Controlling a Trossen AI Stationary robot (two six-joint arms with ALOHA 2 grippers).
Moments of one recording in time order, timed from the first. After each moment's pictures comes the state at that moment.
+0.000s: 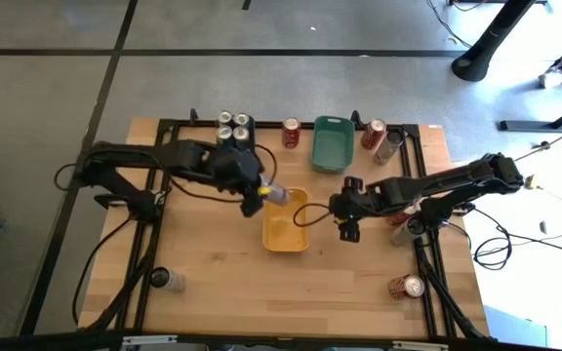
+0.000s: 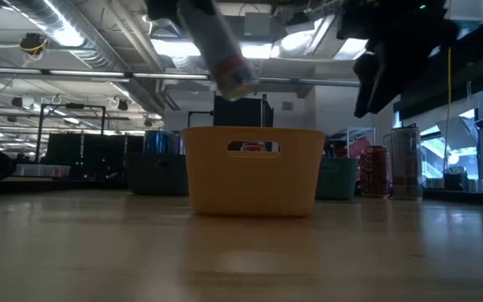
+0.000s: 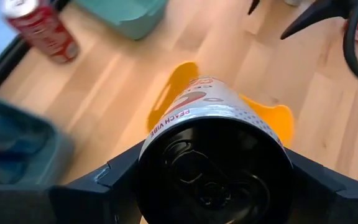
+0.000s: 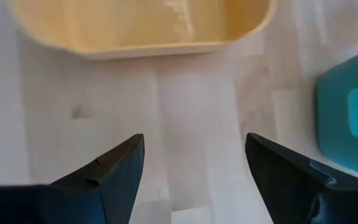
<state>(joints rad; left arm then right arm) -0.06 1.53 1.61 -1.04 -0.25 -0.47 0.20 1.37 1.03 -0.81 0.22 0.21</state>
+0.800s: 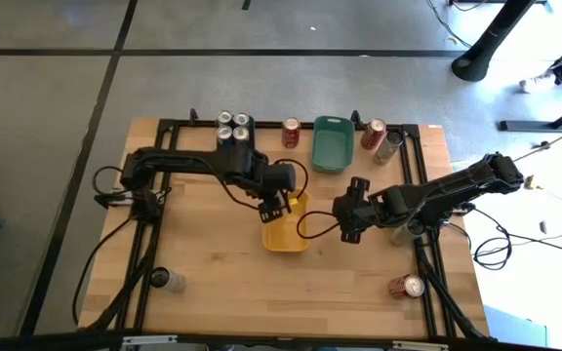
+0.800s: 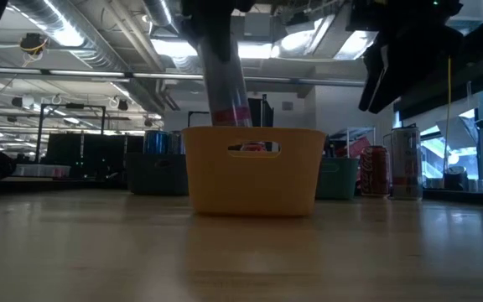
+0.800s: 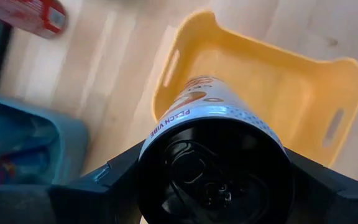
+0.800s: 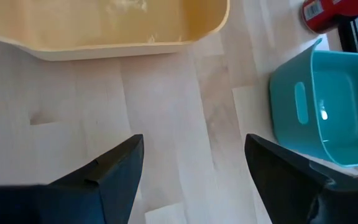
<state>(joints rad) -0.02 1.87 1.90 -1.31 -0.23 -0.36 0.28 1.37 1.03 -0.86 0.44 0.31</state>
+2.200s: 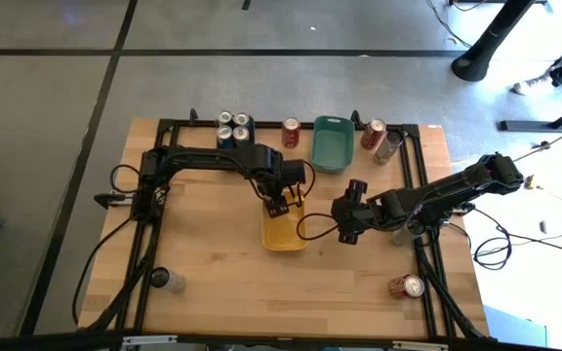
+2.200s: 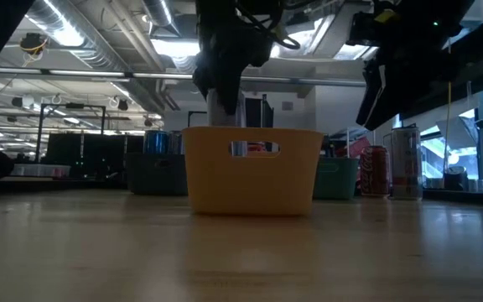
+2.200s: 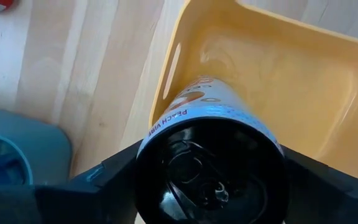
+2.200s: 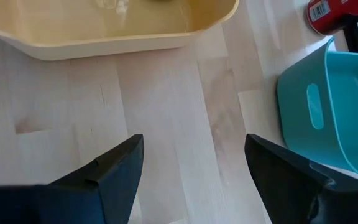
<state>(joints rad) 0.08 2.00 1.84 -1.24 -0.13 -0.26 0.28 1.37 0.93 -0.72 0.46 0.30</state>
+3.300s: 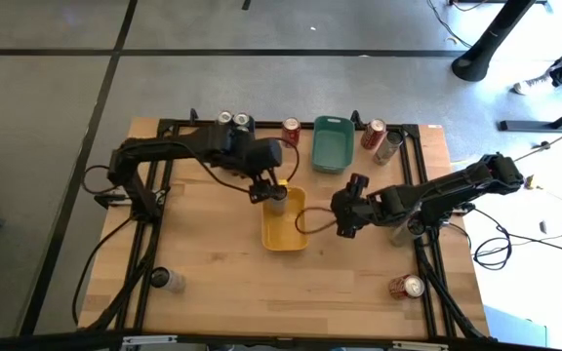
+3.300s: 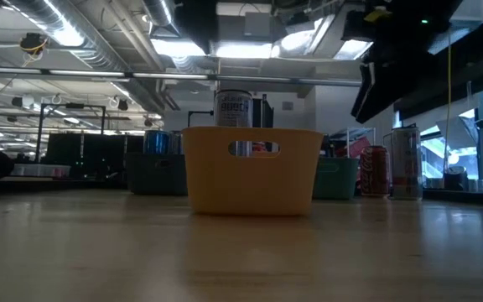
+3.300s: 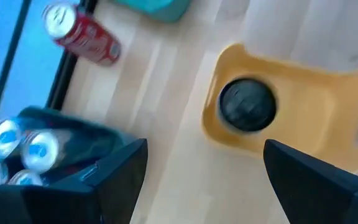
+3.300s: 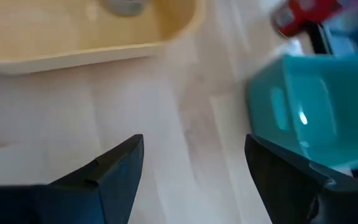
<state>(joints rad) 0.06 1.75 1.91 -1.34 -0.29 -0.20 0.23 1.37 0.98 -0.78 0.52 0.31</state>
